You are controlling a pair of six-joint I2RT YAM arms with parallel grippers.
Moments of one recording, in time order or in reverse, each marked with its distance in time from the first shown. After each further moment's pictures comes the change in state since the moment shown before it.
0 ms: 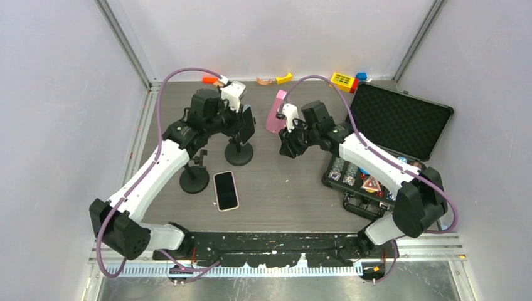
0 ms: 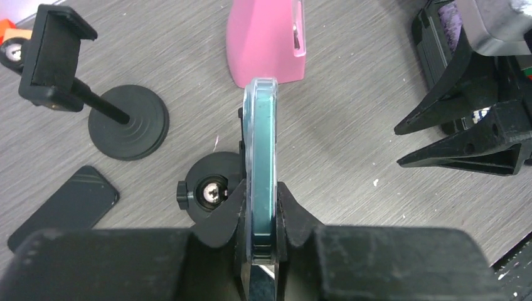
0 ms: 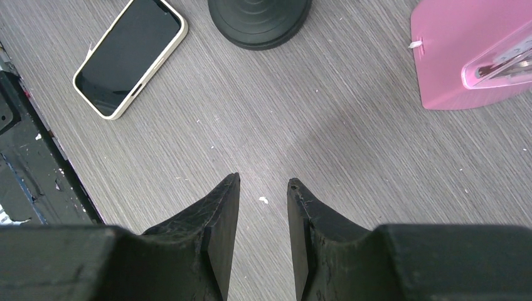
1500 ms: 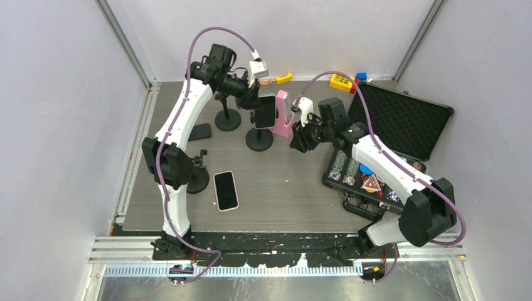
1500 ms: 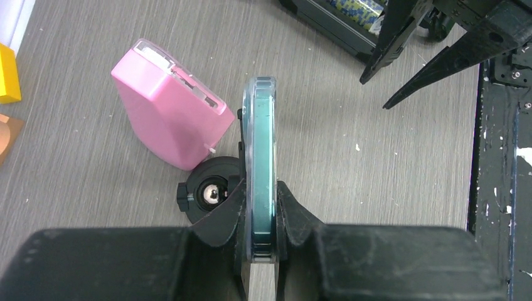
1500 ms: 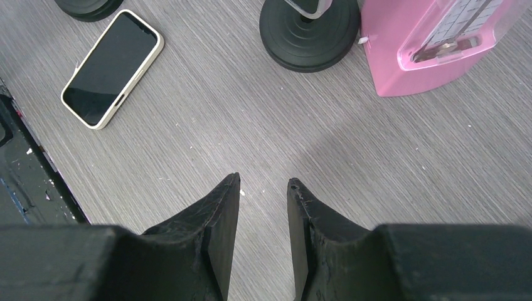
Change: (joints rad) left arm 0.137 0.718 0.921 -0.603 0.738 0.662; right arm -0.114 -0.086 -0.043 0.016 -0.032 -0.006
